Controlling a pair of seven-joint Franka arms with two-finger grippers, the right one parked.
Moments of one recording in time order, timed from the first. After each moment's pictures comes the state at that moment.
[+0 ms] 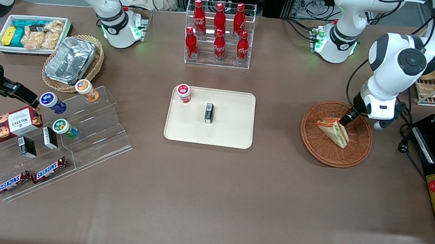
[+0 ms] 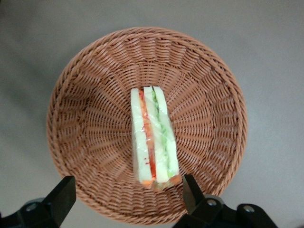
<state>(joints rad) -0.01 -0.19 -0.10 -2.56 0.00 2.40 -0.93</state>
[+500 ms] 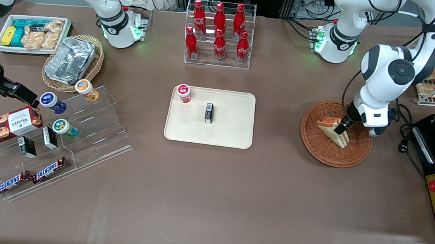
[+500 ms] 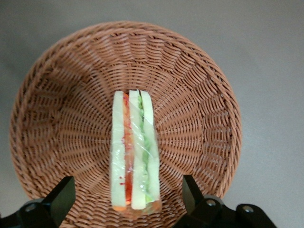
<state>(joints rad) -0.03 -0.09 -0.11 -2.57 0.00 2.53 -1.04</state>
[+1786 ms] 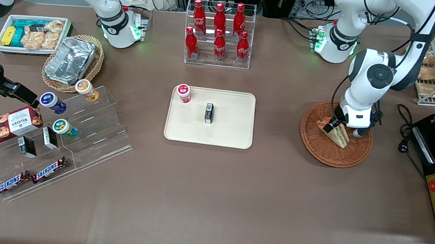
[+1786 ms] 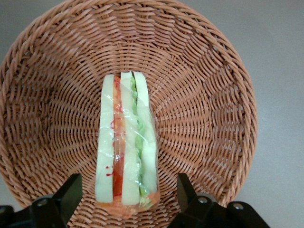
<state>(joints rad) -0.08 -0.03 -0.10 -2.58 0.10 2.57 -1.08</state>
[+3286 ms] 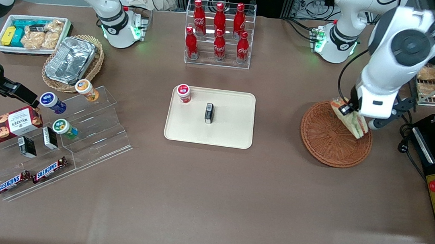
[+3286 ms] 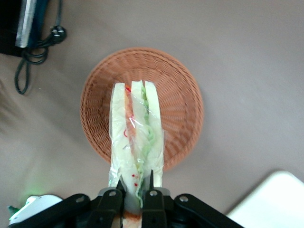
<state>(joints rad) -0.14 -0.11 -0.14 -1.97 0.08 1.72 -0.89</state>
